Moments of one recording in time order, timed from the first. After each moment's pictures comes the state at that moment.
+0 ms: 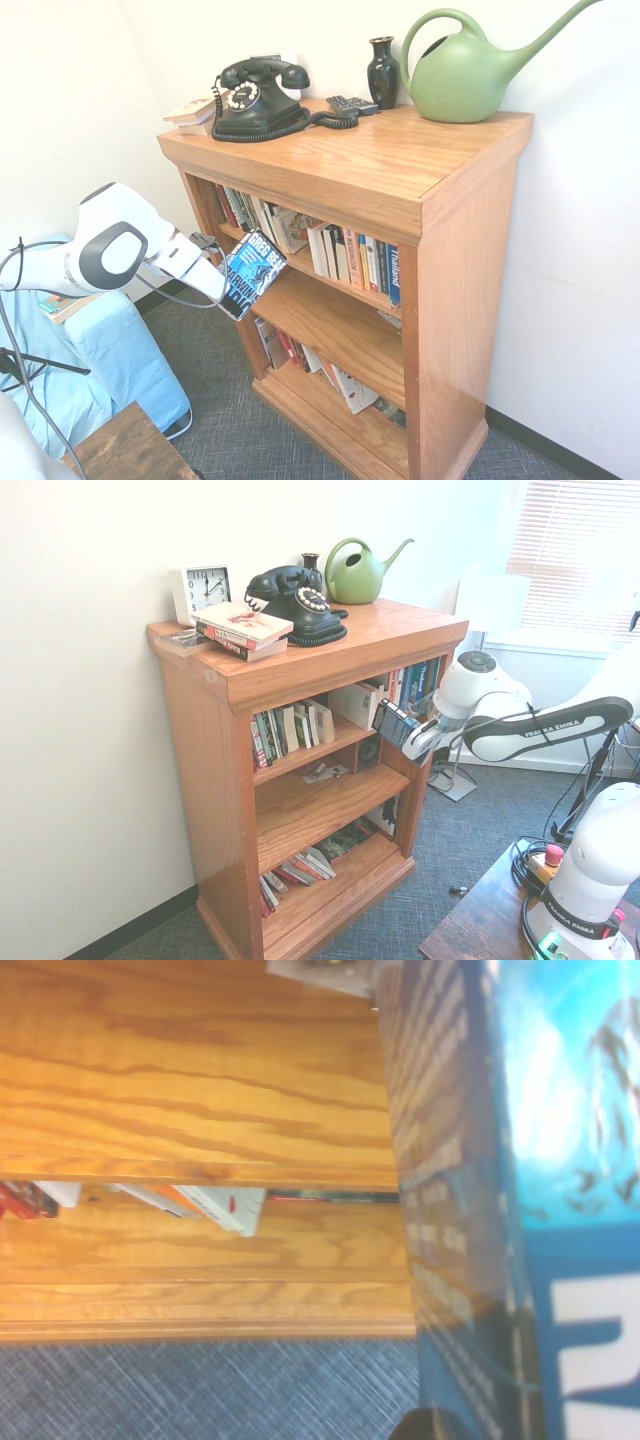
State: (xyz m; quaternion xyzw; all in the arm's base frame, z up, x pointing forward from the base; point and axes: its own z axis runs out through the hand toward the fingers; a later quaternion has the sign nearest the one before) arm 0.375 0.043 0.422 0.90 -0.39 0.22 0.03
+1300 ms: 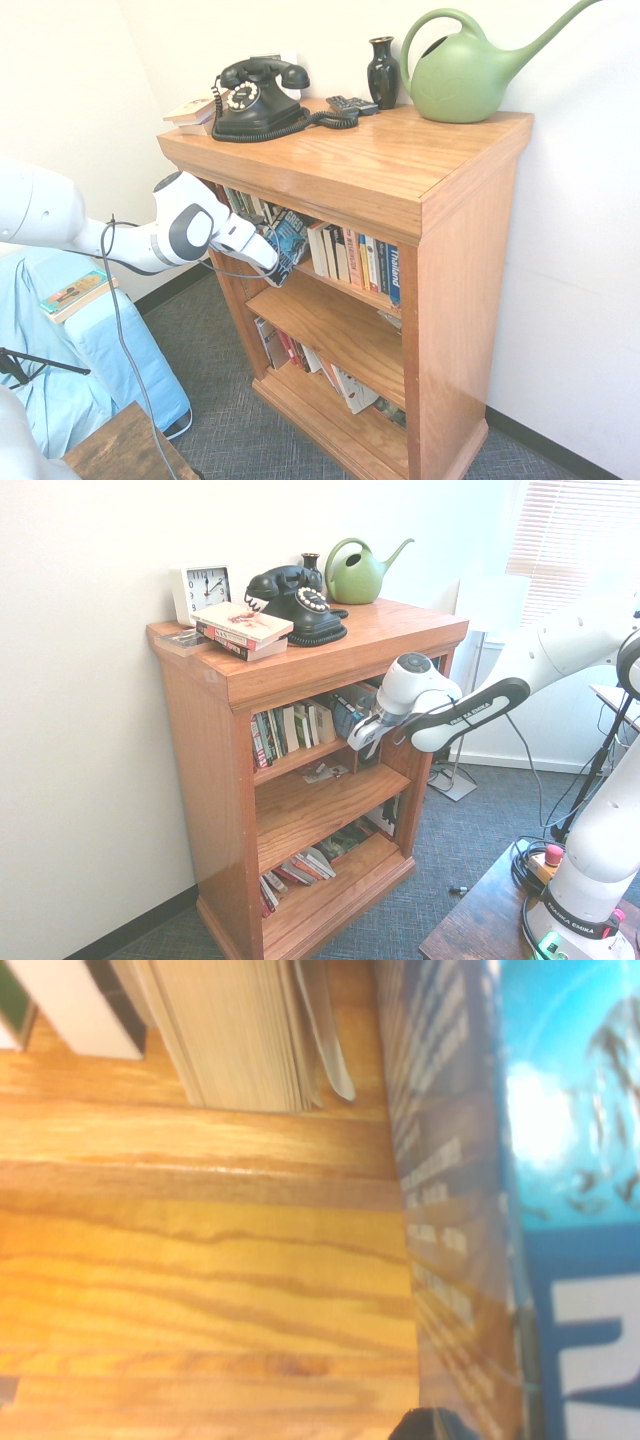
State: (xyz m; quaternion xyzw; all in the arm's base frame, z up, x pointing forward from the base) arm 0.505 0.074 0.385 0.89 -0.37 0.24 -0.01
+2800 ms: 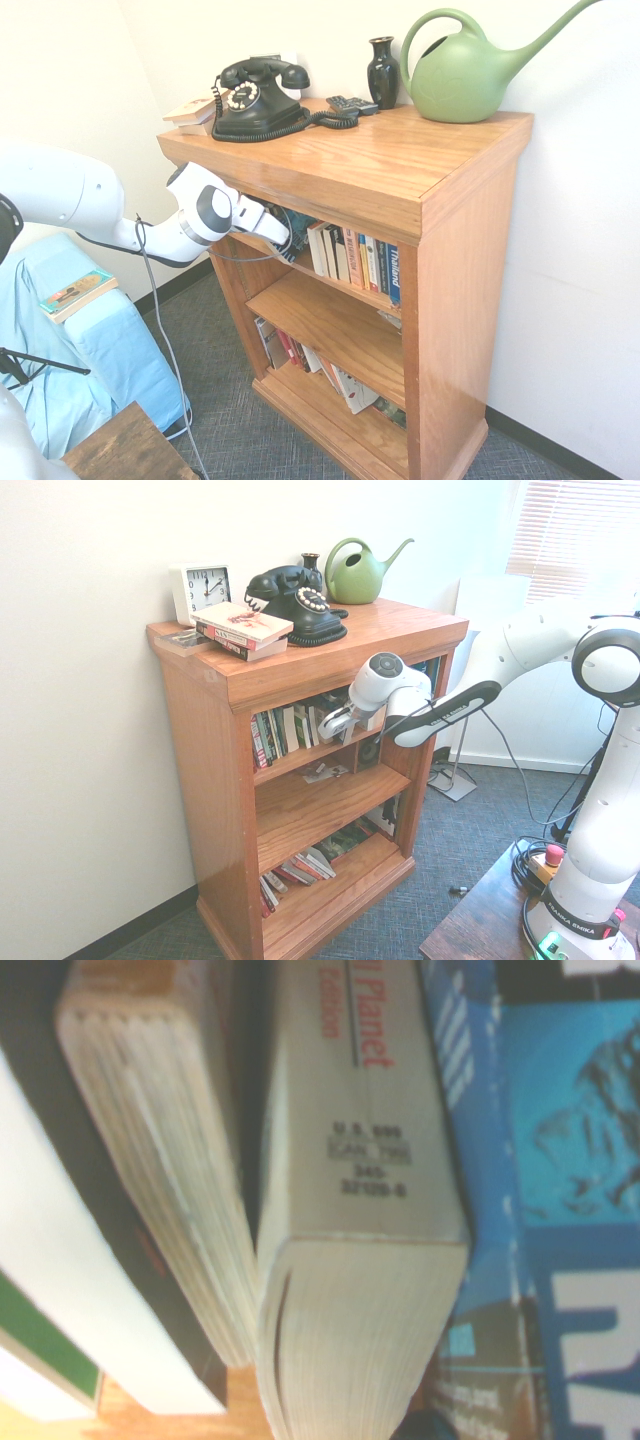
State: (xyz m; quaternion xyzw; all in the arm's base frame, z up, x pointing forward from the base) arm 0.570 0.107 0.401 0.87 -0.38 0.31 -0.02
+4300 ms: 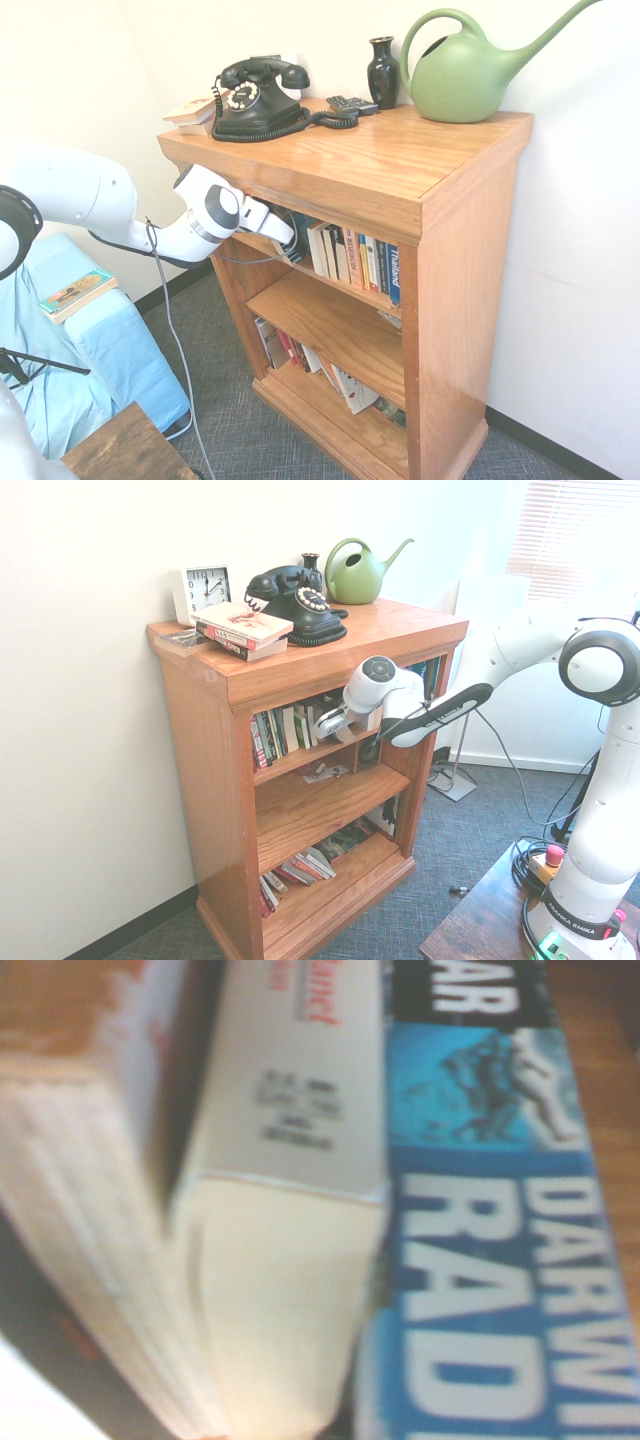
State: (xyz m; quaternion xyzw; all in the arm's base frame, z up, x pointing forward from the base) arm 0.584 0.105 0.392 0.86 -0.39 0.33 -0.02
